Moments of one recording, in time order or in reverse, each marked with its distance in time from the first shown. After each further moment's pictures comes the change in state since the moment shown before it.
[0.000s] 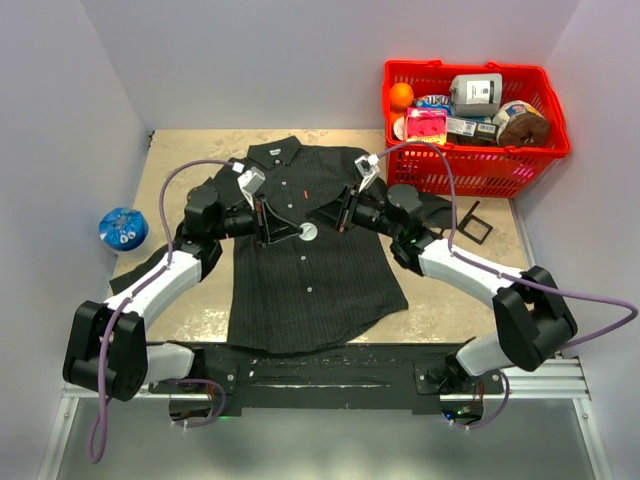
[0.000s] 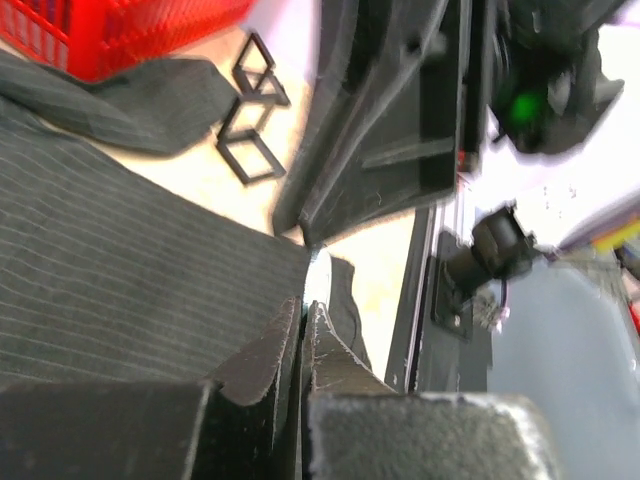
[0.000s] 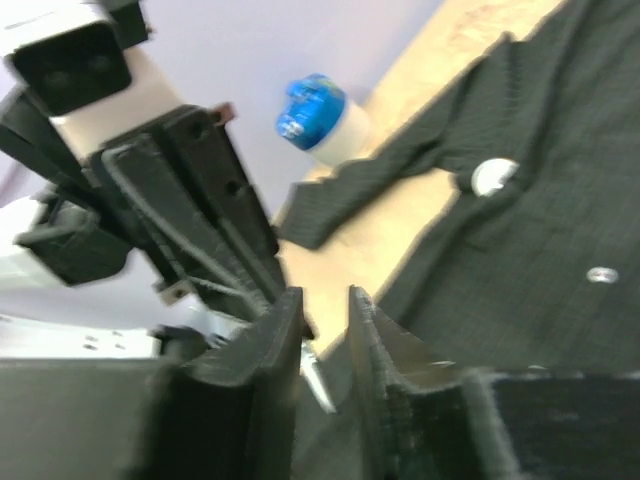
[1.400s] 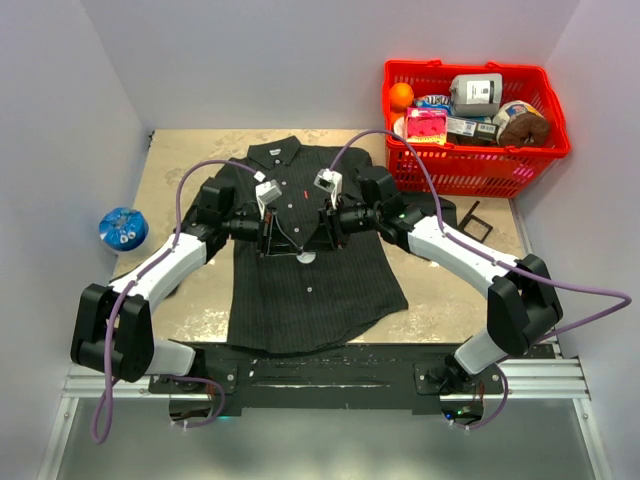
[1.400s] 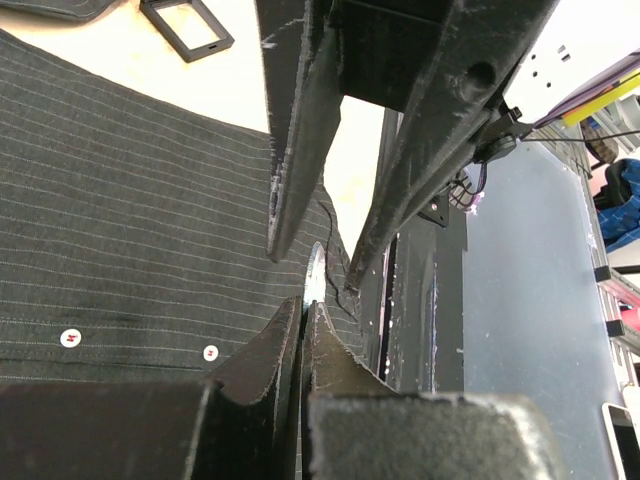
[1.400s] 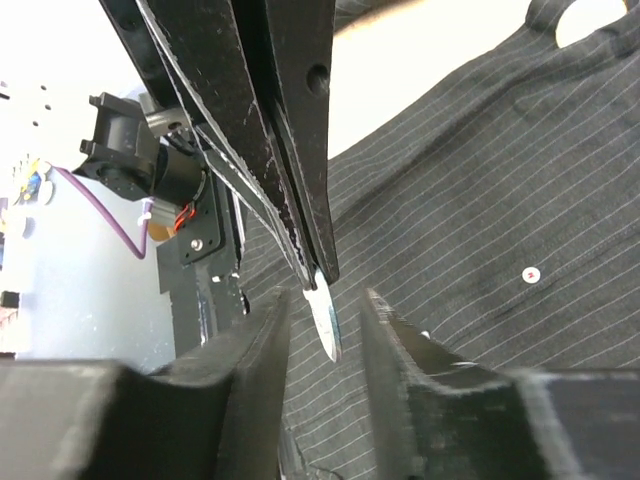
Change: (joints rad) left arm -0.010 0.101 0.158 -0.563 0.166 0.416; right arm 0.031 0.100 0.302 -0.744 -0.291 -0.623
